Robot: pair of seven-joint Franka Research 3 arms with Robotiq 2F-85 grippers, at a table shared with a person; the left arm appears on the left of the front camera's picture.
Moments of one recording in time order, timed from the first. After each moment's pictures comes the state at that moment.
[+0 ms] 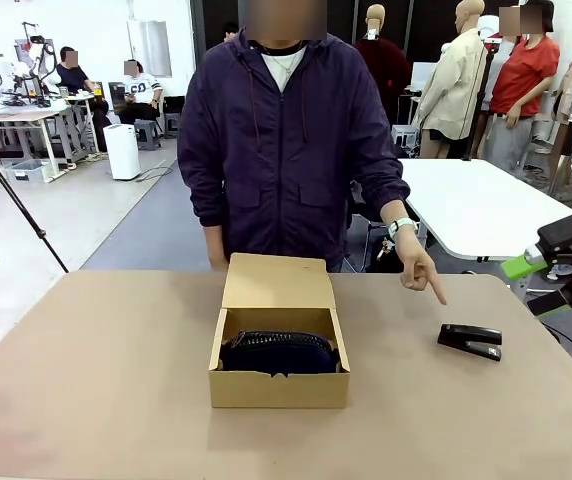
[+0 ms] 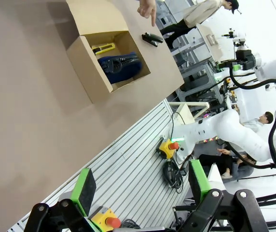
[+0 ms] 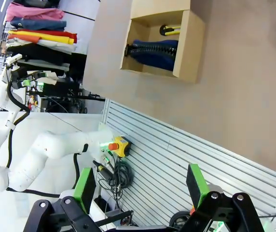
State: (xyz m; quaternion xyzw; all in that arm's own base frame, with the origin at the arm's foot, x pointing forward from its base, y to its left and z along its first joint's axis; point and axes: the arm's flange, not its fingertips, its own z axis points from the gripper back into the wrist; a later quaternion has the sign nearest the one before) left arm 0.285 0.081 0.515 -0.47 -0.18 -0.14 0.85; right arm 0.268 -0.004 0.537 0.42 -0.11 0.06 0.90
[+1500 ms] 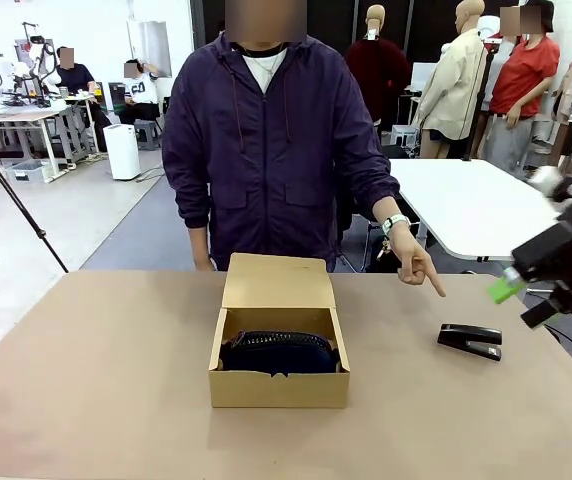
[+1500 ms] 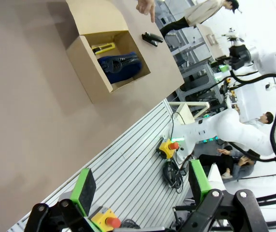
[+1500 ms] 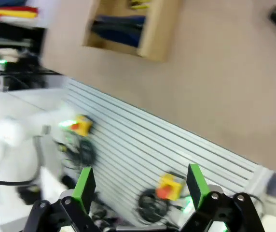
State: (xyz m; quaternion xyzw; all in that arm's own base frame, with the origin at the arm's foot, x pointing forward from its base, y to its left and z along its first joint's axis) left arm 0.285 0.081 0.515 -0.47 -0.18 -0.14 0.85; right arm 0.311 0.034 0.524 0.28 -0.03 0.12 0.95
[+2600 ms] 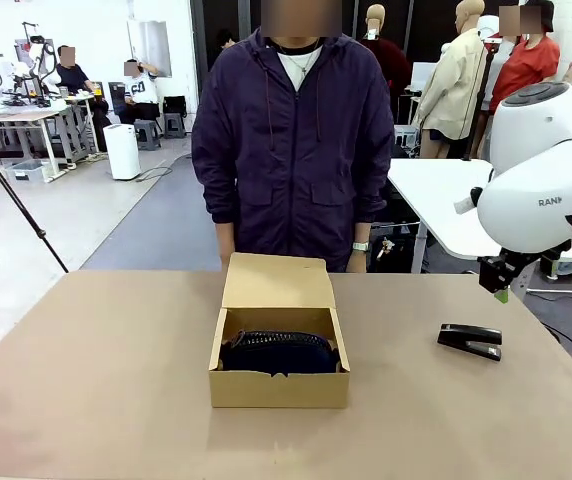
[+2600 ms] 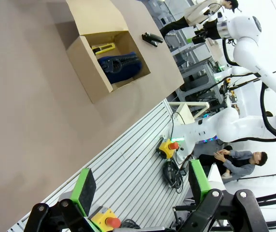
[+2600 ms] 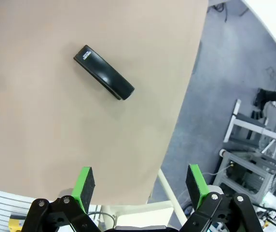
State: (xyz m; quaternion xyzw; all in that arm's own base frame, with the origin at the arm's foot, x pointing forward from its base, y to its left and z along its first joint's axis) left arm 0.285 0.081 0.515 -0.47 -0.18 -0.14 0.85; right arm 0.441 0.039 0.479 -0.18 -0.08 0.15 0.97
